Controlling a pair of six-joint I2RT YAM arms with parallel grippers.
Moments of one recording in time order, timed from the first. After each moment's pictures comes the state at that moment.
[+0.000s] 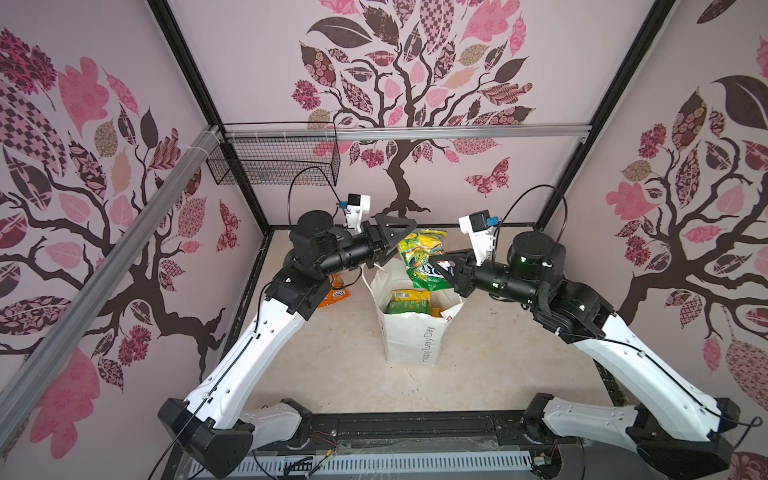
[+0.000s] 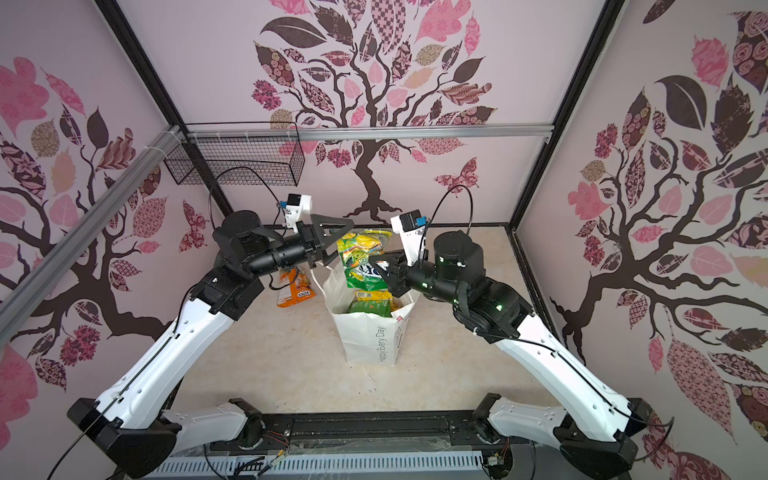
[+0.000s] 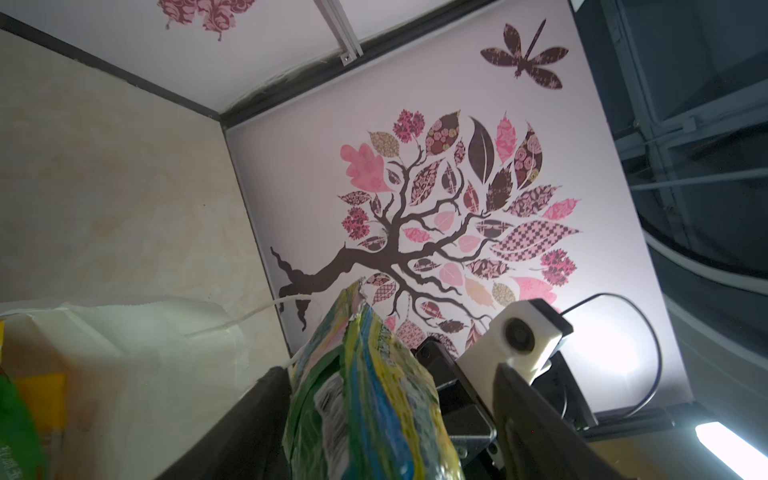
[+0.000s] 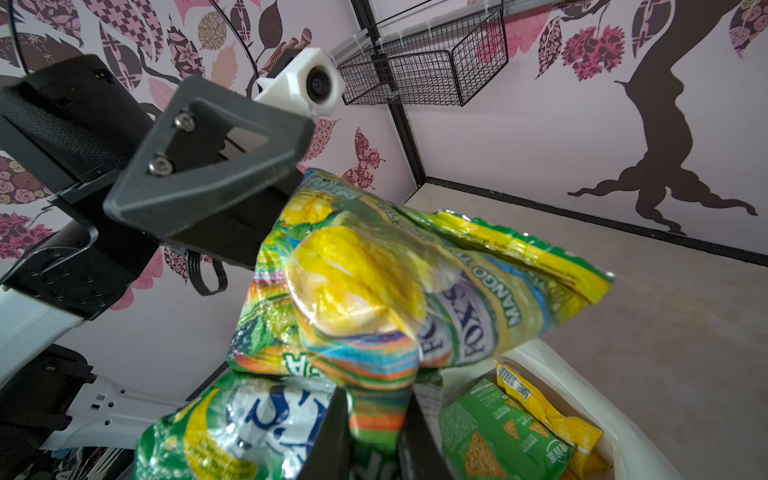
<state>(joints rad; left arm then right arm) -0.53 1.25 1.42 -0.17 0.63 -1.18 0.77 1.13 1.43 -0.49 -0.19 0.37</state>
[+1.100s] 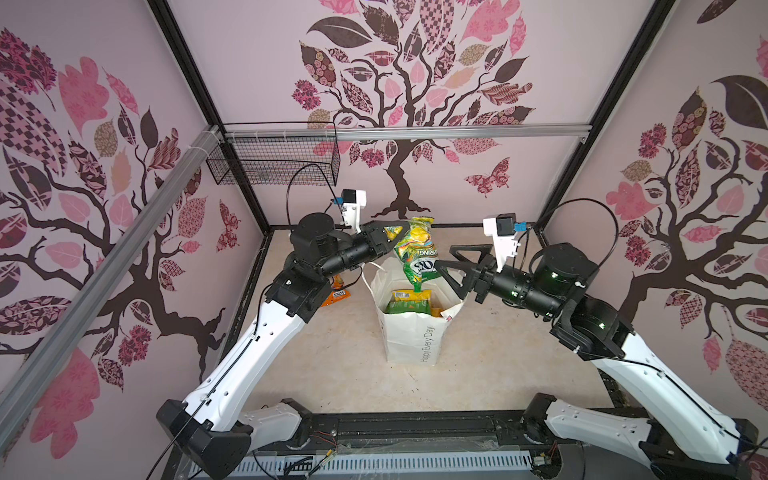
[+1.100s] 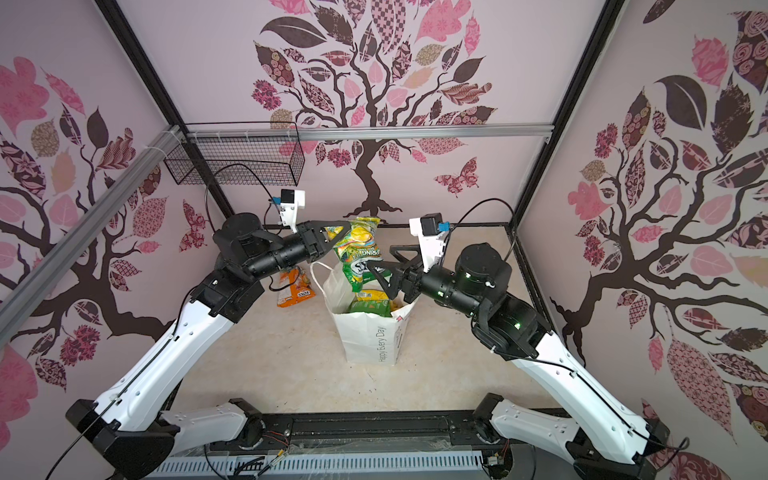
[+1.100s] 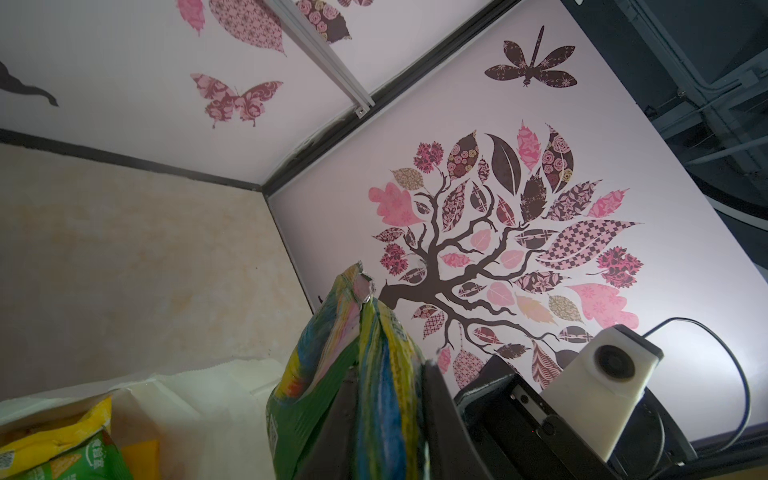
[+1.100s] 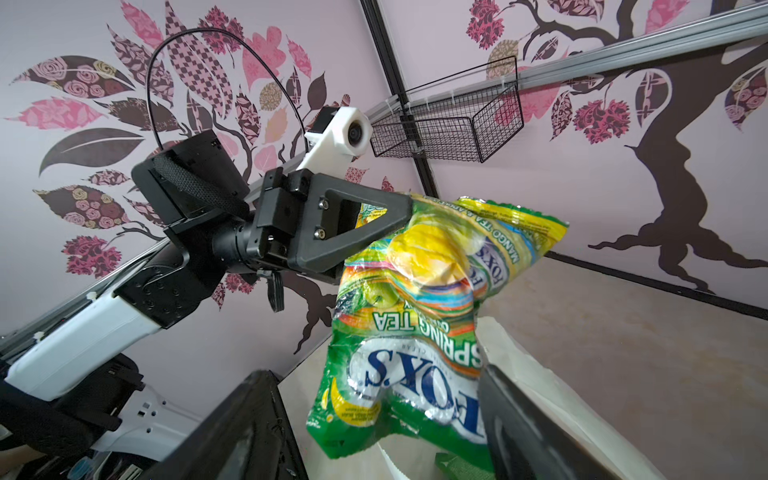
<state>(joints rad) -0.53 1.22 1.41 -0.16 0.45 -0.93 0.77 0.98 1.32 -0.32 -0.20 0.39</state>
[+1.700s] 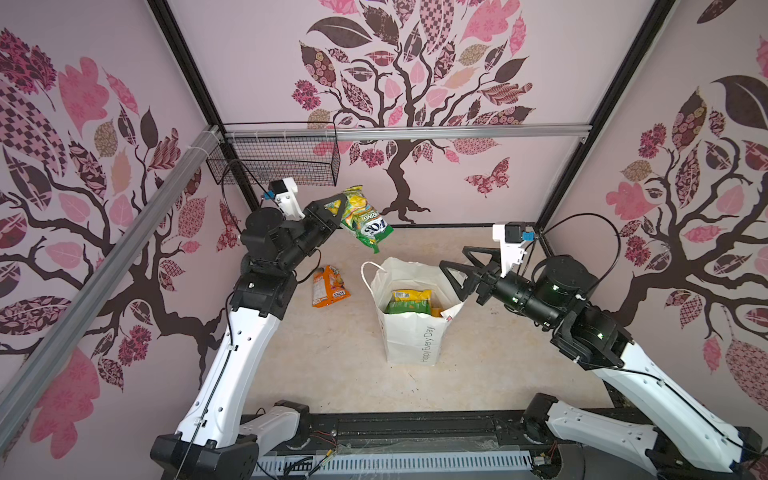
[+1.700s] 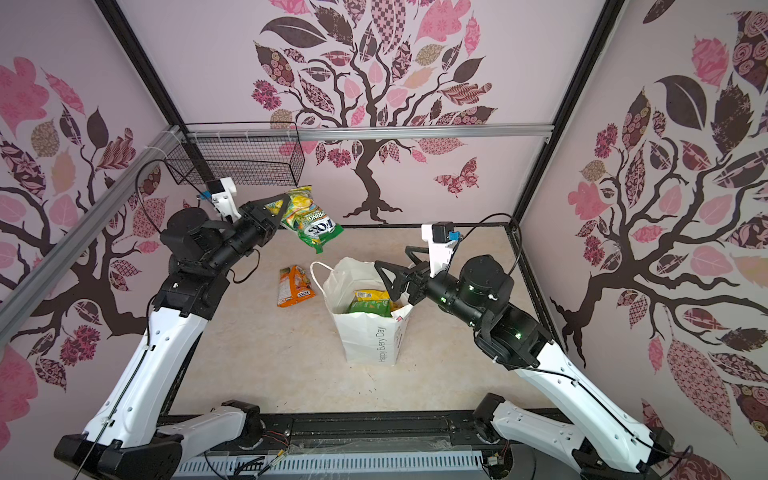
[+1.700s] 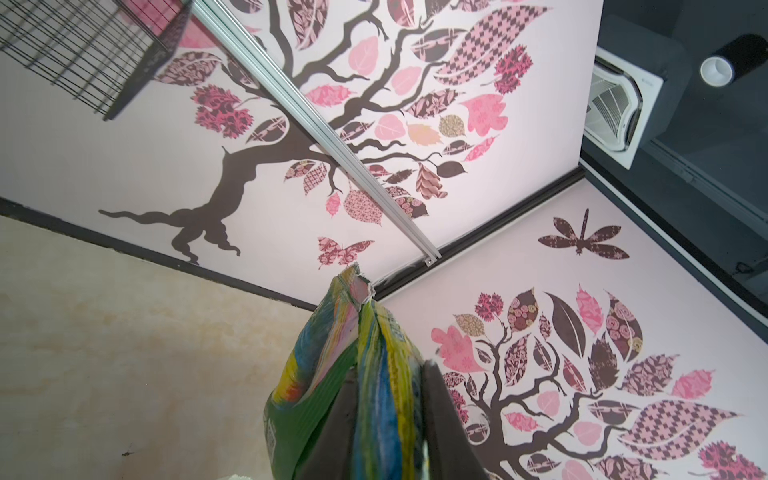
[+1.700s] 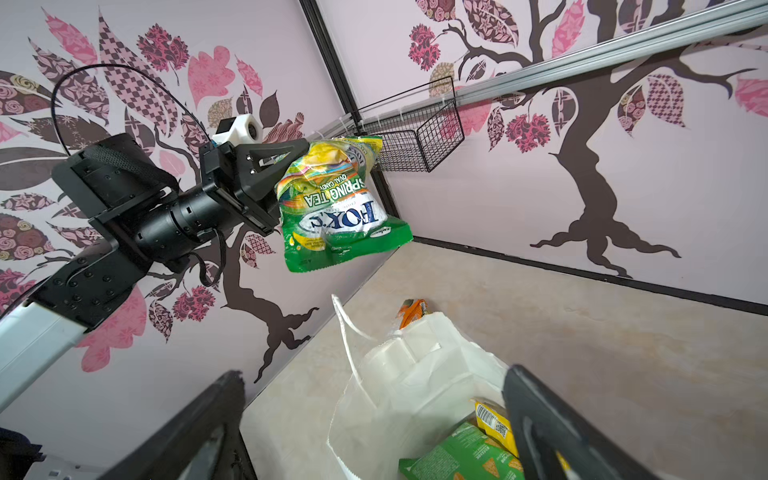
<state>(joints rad) -0.20 1.16 1.40 -0.16 0.32 -1.00 0.77 0.92 1.21 -0.28 -0.06 0.38</state>
